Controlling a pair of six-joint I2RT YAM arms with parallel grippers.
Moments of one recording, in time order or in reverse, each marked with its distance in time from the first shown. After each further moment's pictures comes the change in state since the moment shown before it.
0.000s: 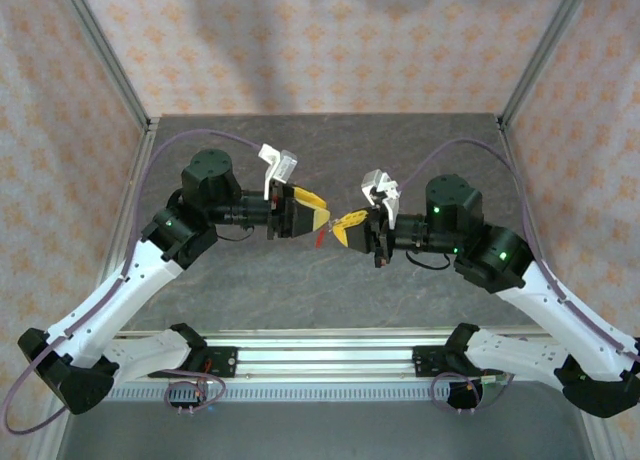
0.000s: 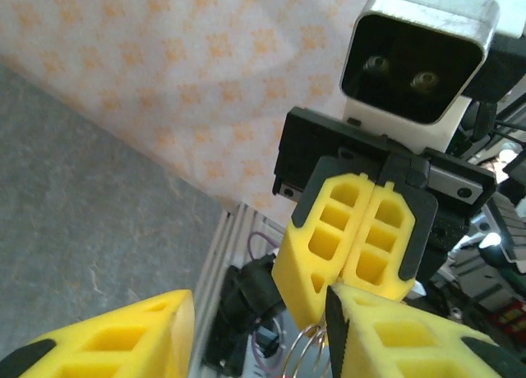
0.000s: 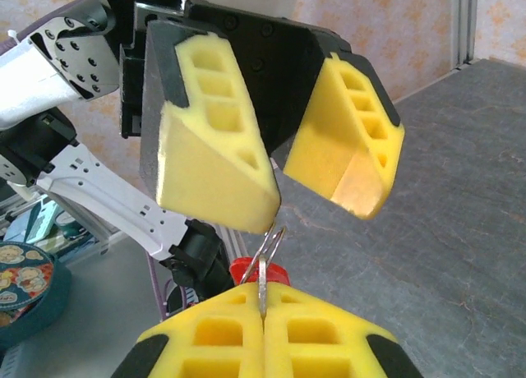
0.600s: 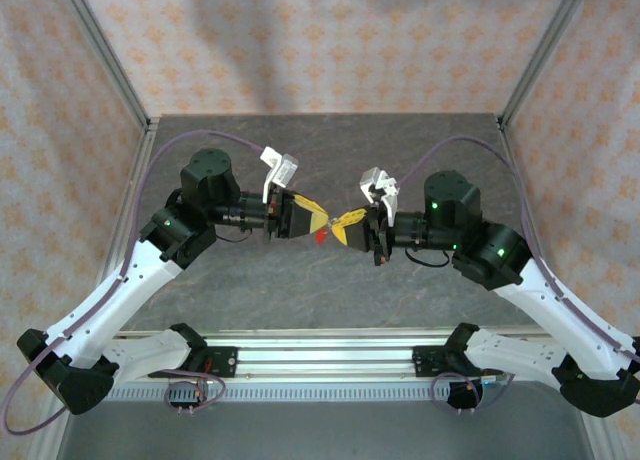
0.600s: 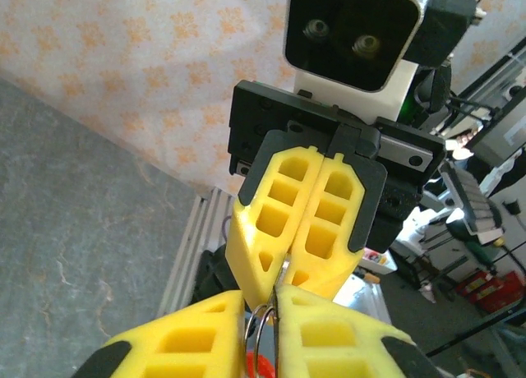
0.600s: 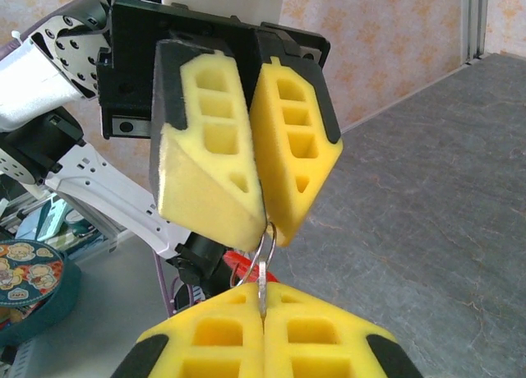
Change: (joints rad) left arm 0.000 0.000 0.009 -0.009 0.084 0.000; right arm -0.019 0.018 0.011 -0.004 -0.034 0.004
